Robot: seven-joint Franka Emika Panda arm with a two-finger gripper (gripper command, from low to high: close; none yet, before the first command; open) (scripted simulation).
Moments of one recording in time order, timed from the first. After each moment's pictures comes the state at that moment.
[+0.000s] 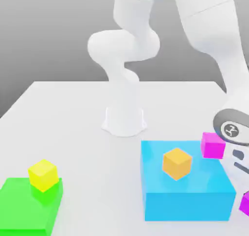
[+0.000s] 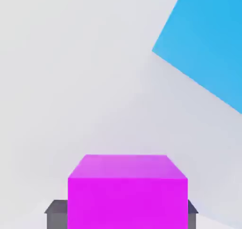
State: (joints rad) arm 0.29 0.54 0.35 -2.22 -0.42 2.70 2.71
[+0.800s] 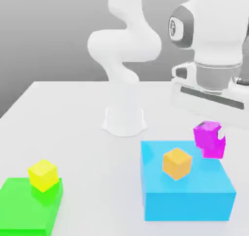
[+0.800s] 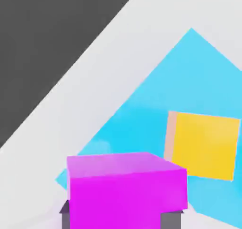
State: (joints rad) arm -0.02 -0.29 0.39 -2.59 0.20 2.35 1.83
